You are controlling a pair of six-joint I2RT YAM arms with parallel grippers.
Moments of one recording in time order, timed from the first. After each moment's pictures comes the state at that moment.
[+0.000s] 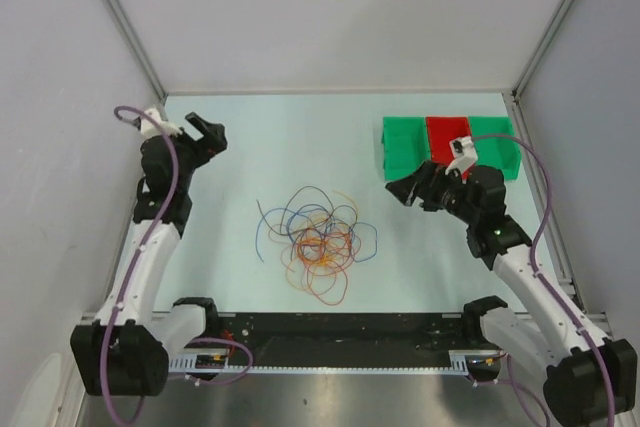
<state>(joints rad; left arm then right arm) -0.01 1.05 0.83 0.06 -0.09 -0.47 0.25 0.88 0.60 0.01 -0.40 0.64</state>
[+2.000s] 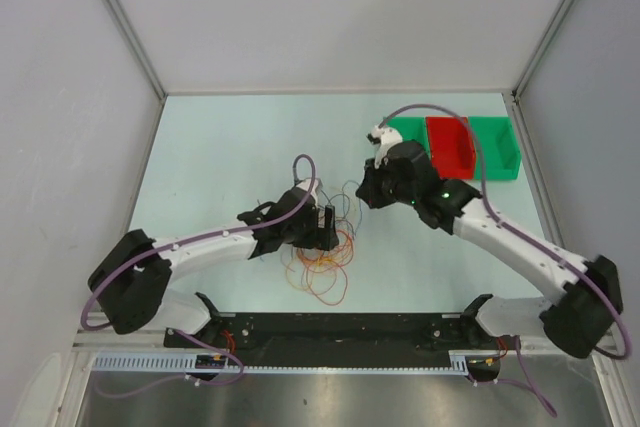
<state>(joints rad) -0.84 1.37 0.71 -0.18 -0.02 -0.63 0.71 1.29 1.01 -0.37 -0.05 0.36</state>
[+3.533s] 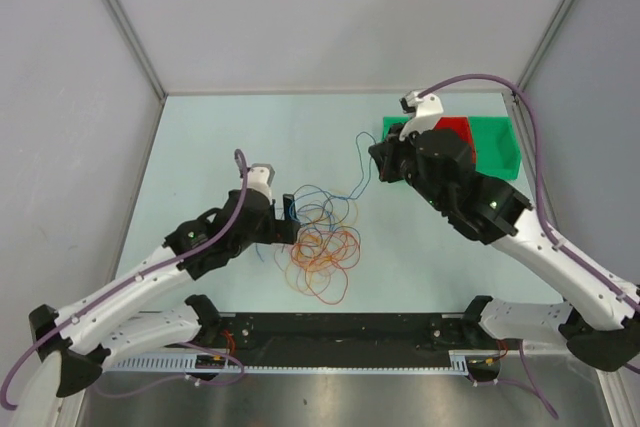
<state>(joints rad) -0.86 0.89 0.83 -0.65 -0.35 -0.57 0.89 1.10 1.36 -0.49 0.35 0.37</state>
